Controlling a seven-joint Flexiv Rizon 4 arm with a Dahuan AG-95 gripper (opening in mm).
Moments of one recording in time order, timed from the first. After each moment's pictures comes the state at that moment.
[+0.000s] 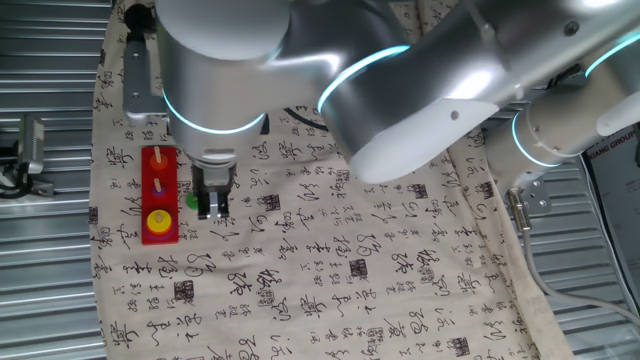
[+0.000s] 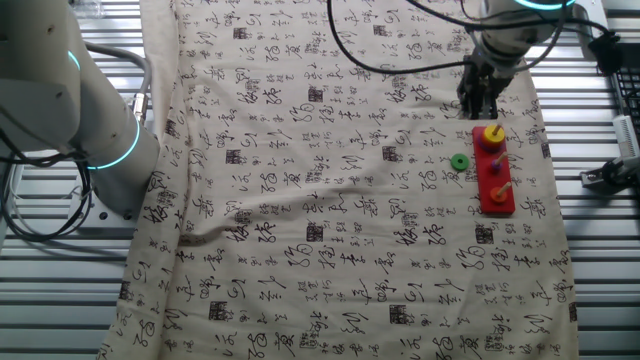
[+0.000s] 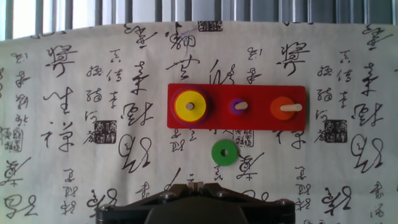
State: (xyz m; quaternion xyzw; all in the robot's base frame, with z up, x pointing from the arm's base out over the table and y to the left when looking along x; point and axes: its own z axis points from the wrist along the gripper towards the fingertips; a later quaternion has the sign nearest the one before) arm 0.615 0.071 0.110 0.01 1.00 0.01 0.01
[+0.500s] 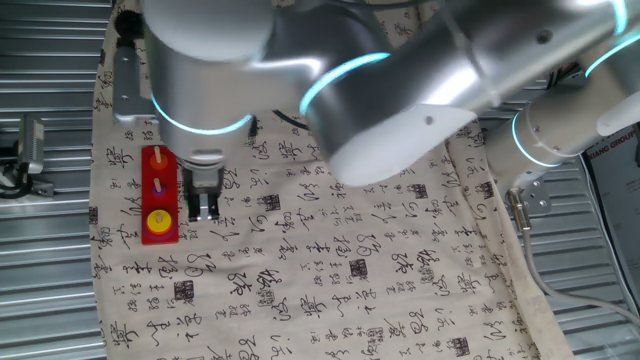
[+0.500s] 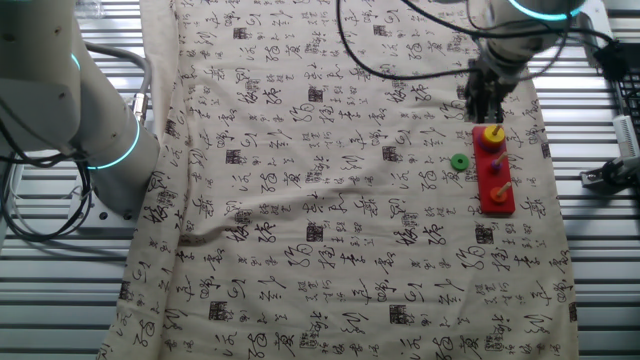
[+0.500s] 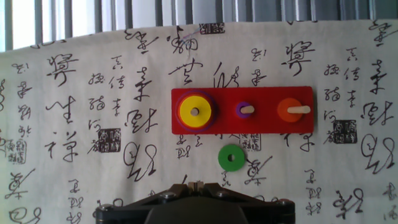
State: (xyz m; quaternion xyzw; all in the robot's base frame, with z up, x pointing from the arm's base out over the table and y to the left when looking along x) arm 0.633 0.065 0.102 -0.01 1.00 0.02 0.01
